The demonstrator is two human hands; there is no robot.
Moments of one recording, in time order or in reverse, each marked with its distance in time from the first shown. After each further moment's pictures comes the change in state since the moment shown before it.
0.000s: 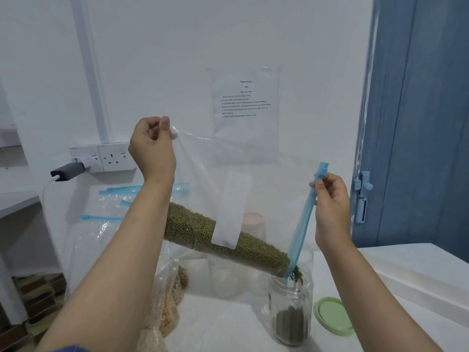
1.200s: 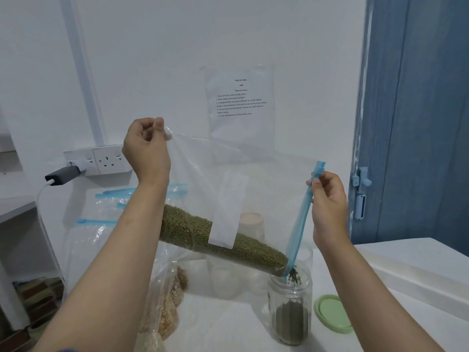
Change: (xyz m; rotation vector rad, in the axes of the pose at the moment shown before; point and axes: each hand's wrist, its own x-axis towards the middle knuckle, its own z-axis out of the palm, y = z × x) left_hand 0.001 -0.001 0.003 0.010 -0.004 0.001; right_hand 0.003 0.006 -0.002 -0.007 0.005 0.008
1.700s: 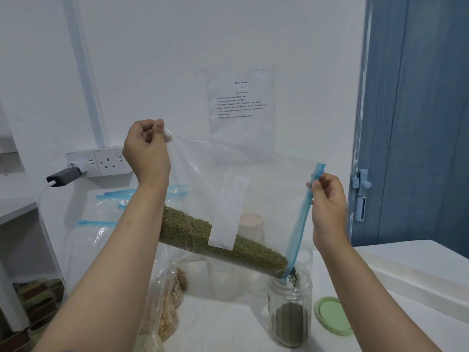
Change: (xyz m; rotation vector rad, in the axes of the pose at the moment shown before) left_hand -0.001 0.003 -0.001 0.012 0.003 0.006; right_hand 0.001 0.001 0.000 0.010 0.005 -0.003
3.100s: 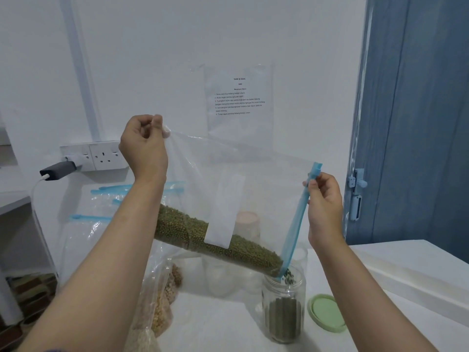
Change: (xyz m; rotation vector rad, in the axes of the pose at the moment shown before) left_hand -0.002 -0.001 0.002 0.006 0.001 0.017; right_hand -0.001 -0.001 -0.001 -0.002 0.002 0.005
